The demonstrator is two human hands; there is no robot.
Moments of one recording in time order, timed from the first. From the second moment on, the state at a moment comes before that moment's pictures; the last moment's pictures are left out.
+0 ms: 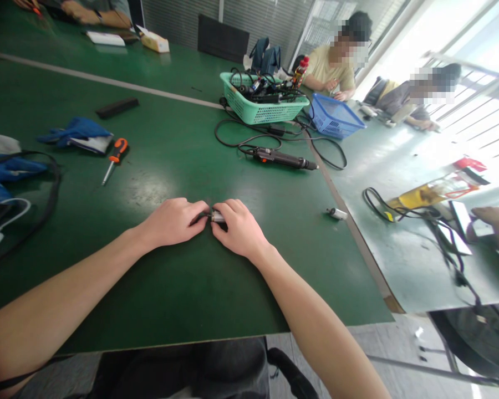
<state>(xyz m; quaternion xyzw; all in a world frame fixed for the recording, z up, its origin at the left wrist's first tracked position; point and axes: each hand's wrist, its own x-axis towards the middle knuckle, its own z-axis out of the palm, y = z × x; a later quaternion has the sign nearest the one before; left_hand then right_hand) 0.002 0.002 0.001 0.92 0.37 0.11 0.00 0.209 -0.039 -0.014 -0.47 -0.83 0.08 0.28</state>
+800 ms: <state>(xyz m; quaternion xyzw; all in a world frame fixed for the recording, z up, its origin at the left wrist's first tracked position) -0.001 0.004 0.004 0.92 0.38 0.10 0.04 0.306 0.022 0.000 -0.49 -0.87 -0.01 0.10</state>
